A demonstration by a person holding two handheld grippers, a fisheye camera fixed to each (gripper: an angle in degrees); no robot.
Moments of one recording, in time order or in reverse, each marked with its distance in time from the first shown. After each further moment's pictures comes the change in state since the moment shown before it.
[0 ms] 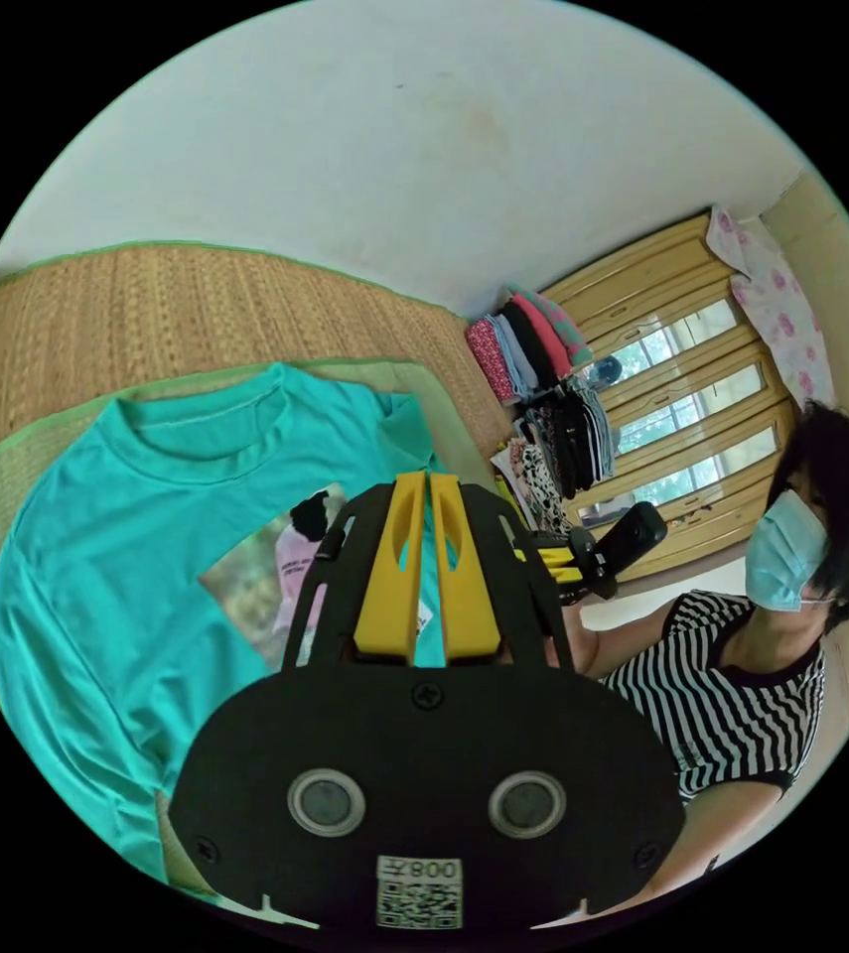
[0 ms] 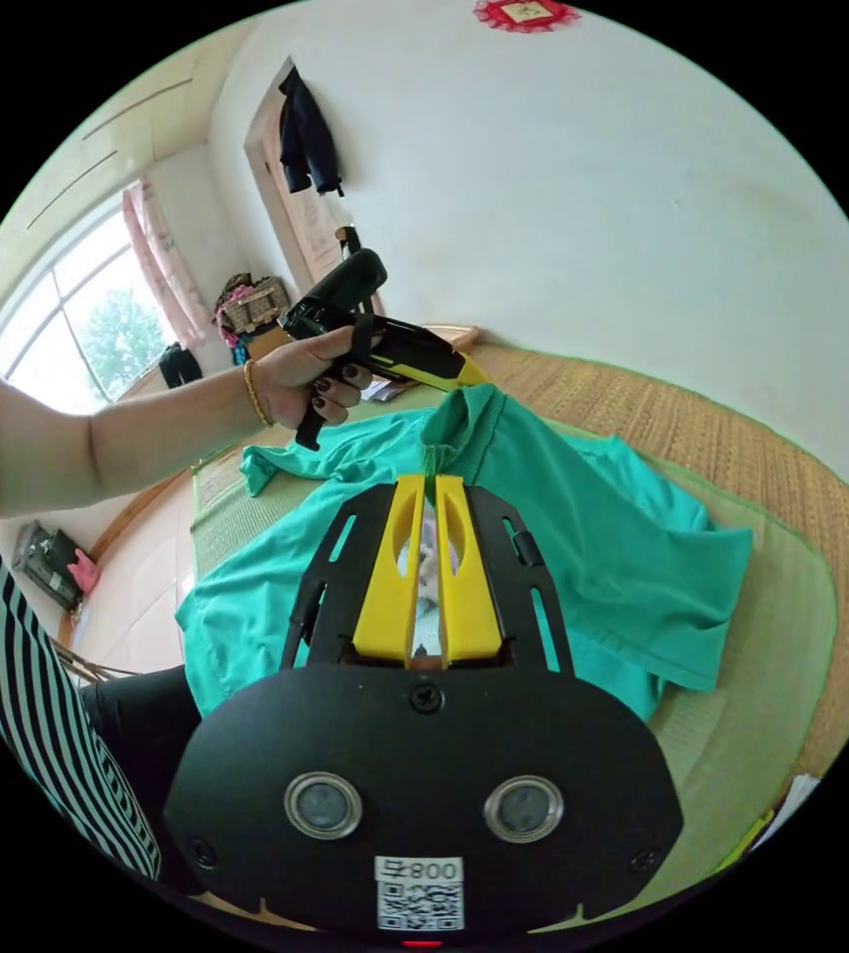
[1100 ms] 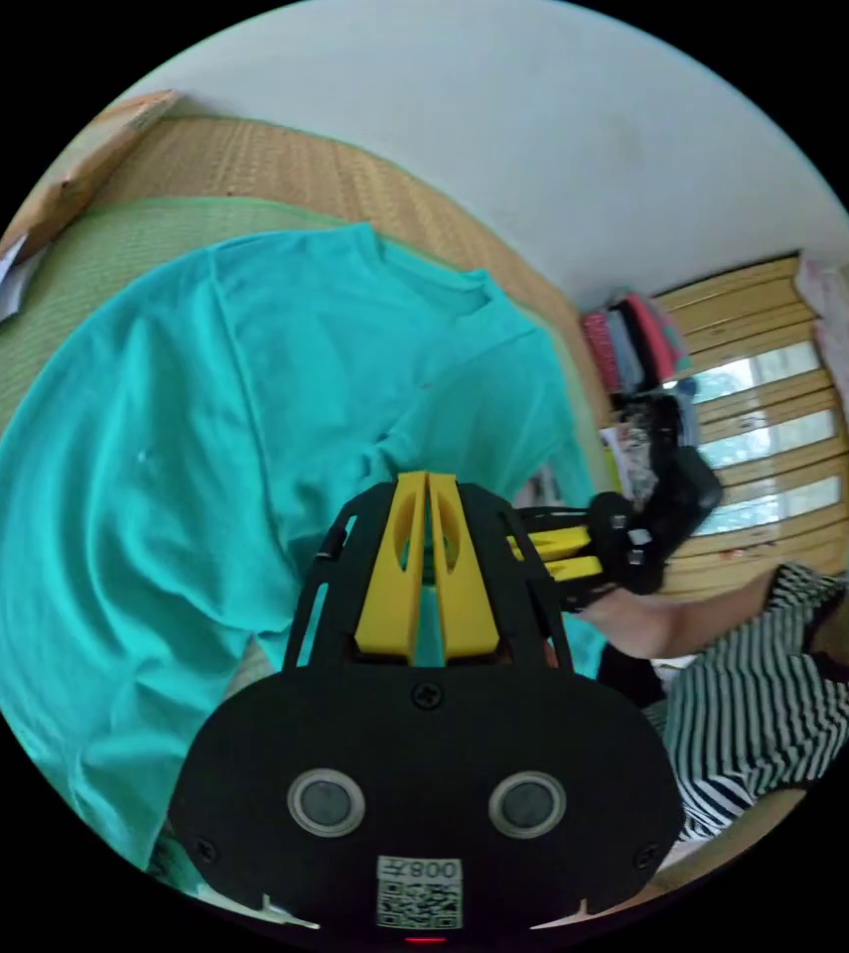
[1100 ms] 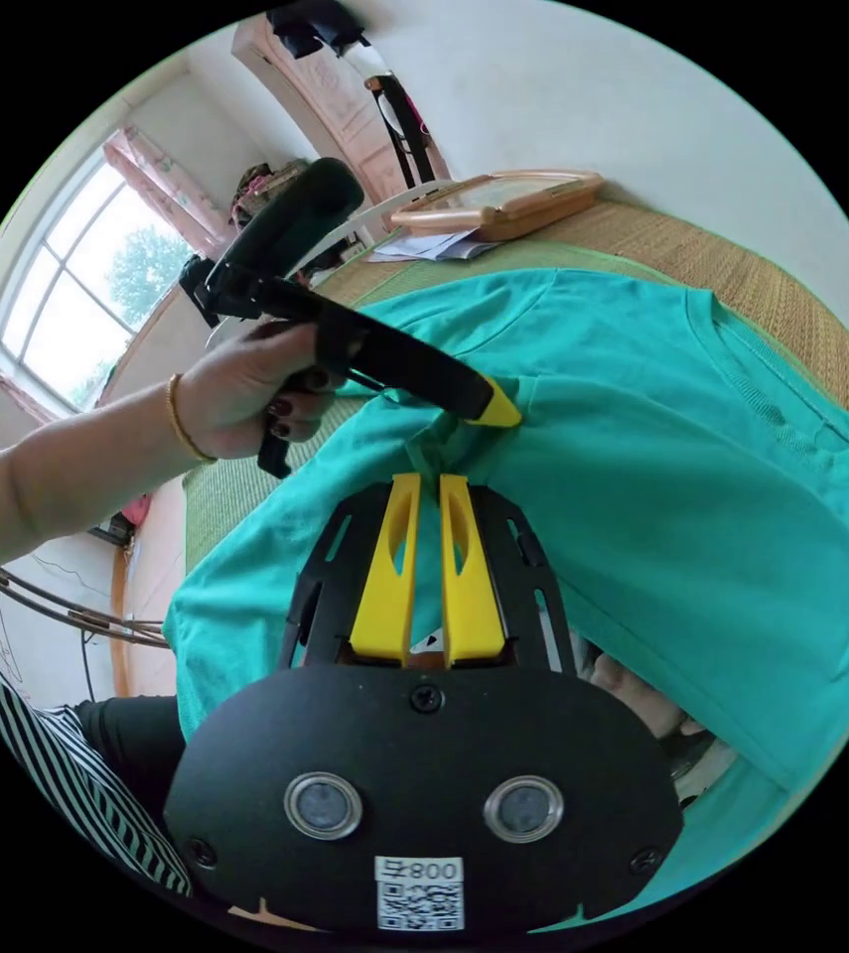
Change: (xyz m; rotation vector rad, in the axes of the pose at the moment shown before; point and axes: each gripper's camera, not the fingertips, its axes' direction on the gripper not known) left arm 0.009 0.115 -0.132 -0.039 -0.237 -0.197; right arm 0.028 0.032 0.272 -0.371 -0.184 -0.028
